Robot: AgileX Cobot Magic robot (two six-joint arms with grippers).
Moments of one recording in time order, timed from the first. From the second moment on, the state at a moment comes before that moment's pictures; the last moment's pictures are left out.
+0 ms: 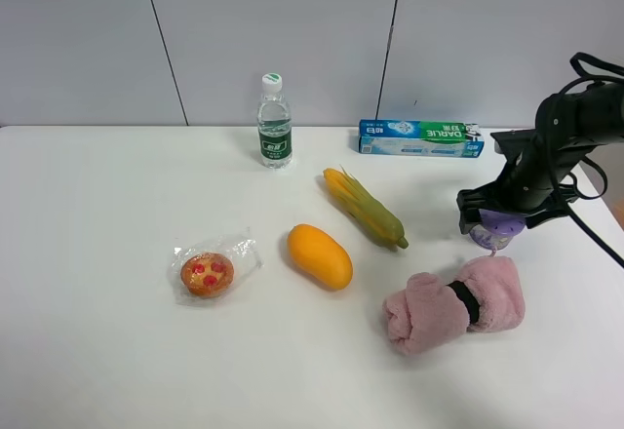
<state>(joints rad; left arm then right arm) 0.03 -0.01 -0.51 -0.06 1.05 0.10 0.02 1.92 -1.08 -0.08 0.61 0.00</state>
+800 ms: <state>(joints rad) 0.03 -0.01 -0.51 -0.06 1.05 0.10 0.02 1.94 -1.08 -0.05 0.57 0.00</state>
